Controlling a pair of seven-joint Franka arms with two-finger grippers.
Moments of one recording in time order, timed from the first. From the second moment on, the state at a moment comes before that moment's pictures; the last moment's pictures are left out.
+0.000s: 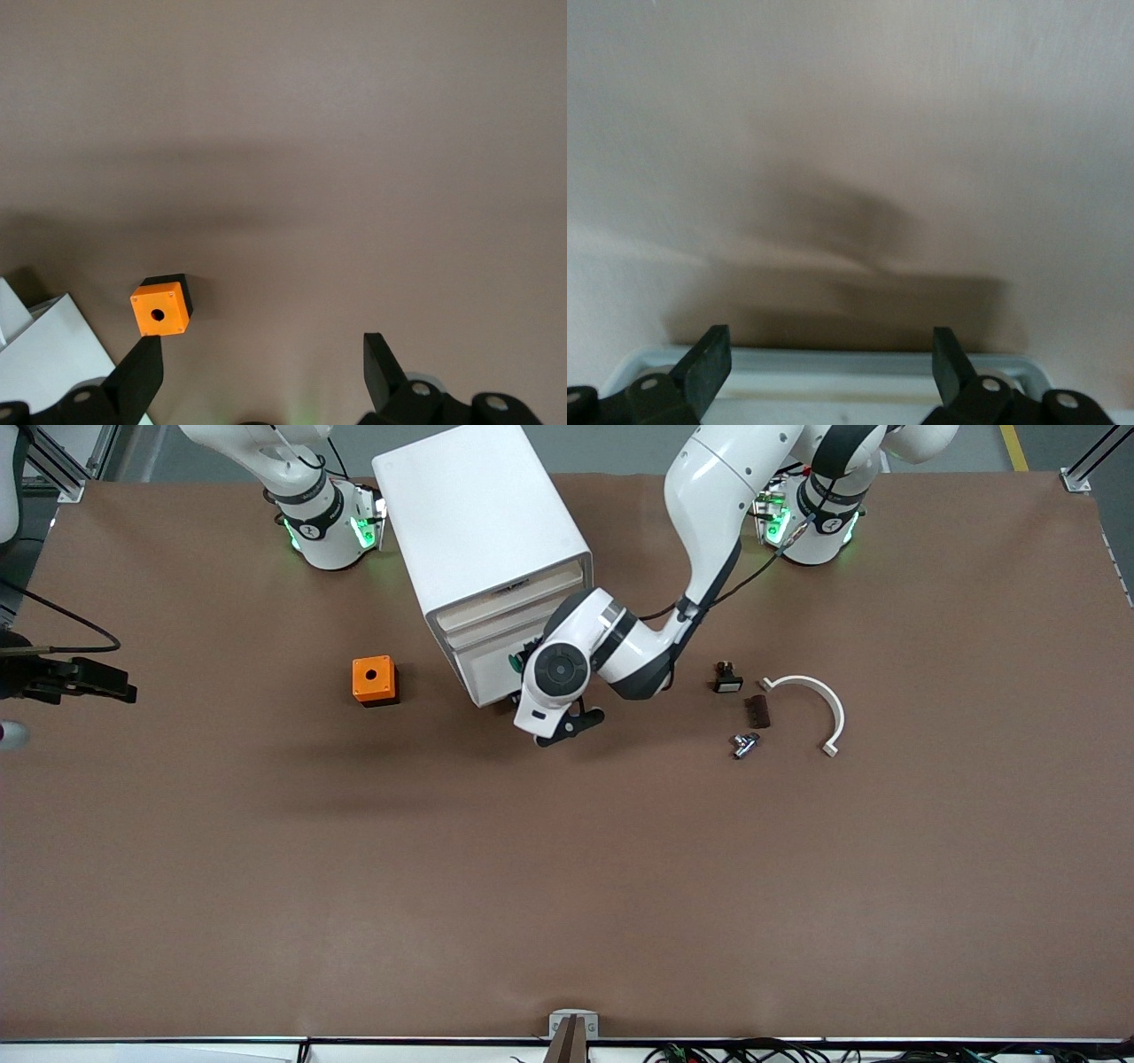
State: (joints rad) left arm -0.85 0.81 -0.06 -1.39 -0.37 2.03 -1.12; right arm 0.04 0.18 -0.15 -1.41 0.00 1.44 -0.11
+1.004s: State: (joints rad) left arm -0.85 0.78 -0.05 -1.38 -0.36 2.03 -1.26; right arm 0.04 0.21 -0.13 -1.35 0.01 1.45 -0.09
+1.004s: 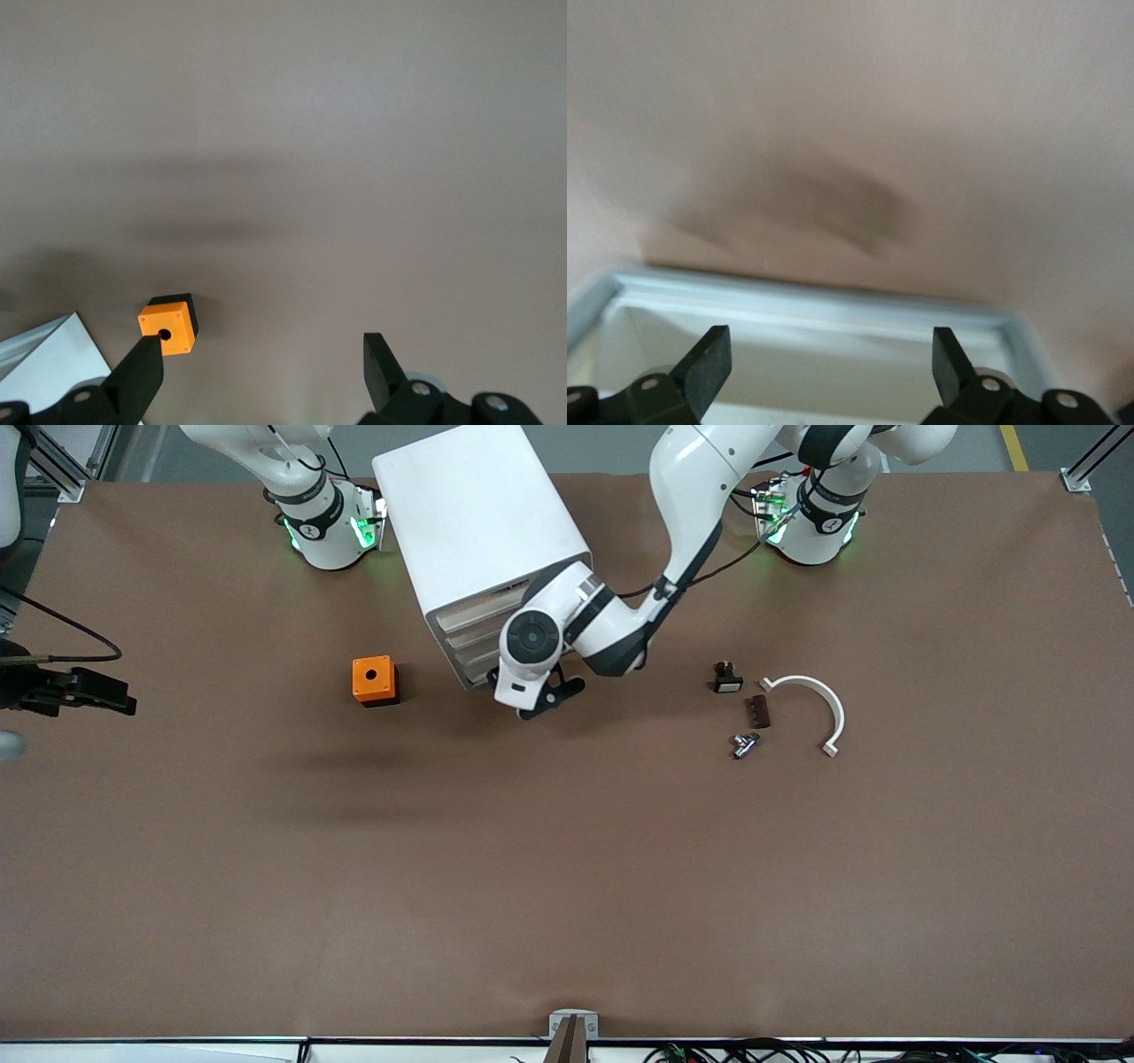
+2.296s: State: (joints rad) left arm -0.18 0.16 -0.04 -1.36 -0.06 1.55 -0.60; right arm 0.03 0.02 -0.13 -1.47 0.02 1.42 -0.09
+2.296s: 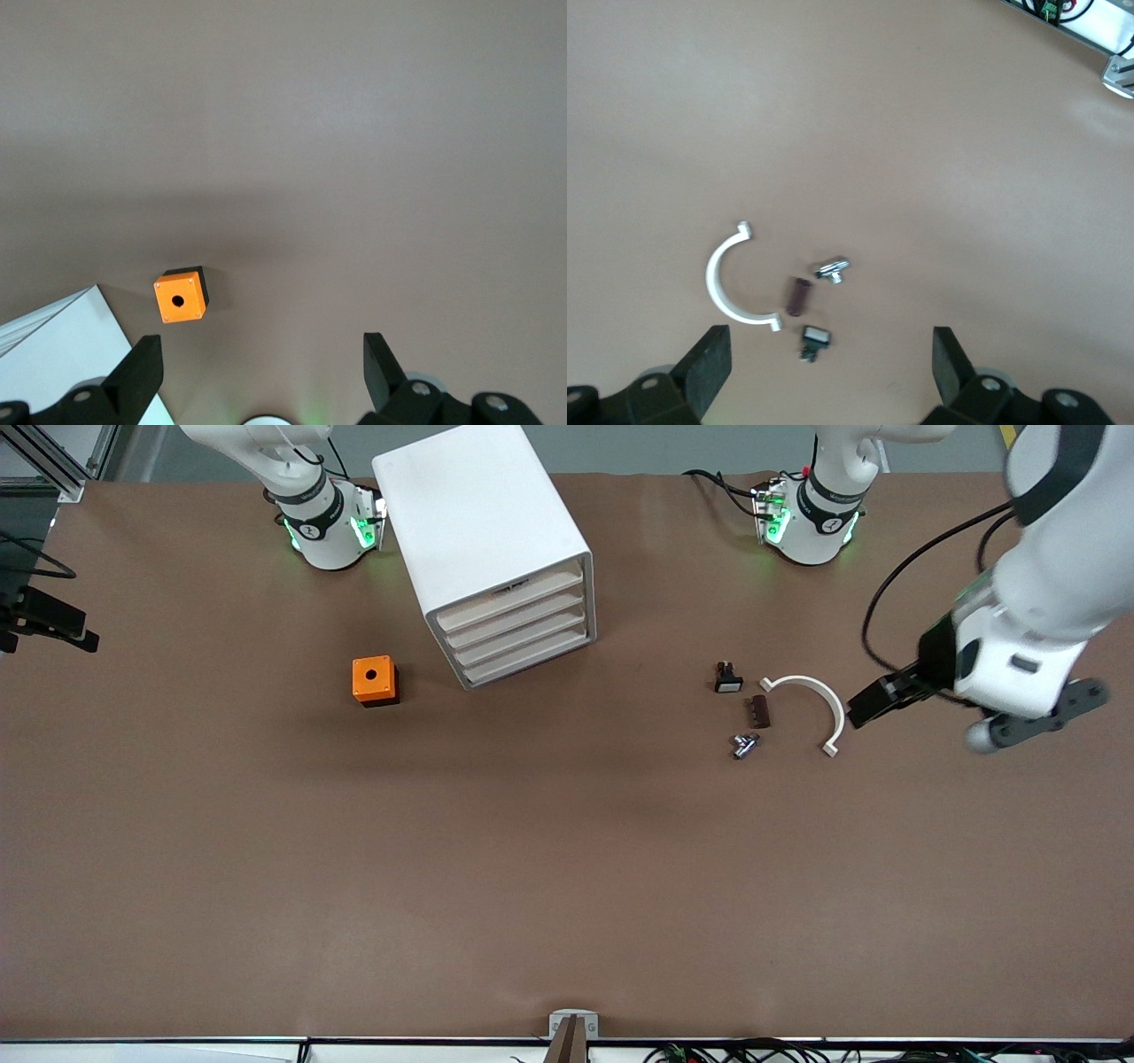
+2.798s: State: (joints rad) left arm -0.01 0.05 -0.09 -1.43 -0.06 1.45 -0.29; right arm 0.03 -0.07 -0.13 -1.58 0.02 1.48 -0.09
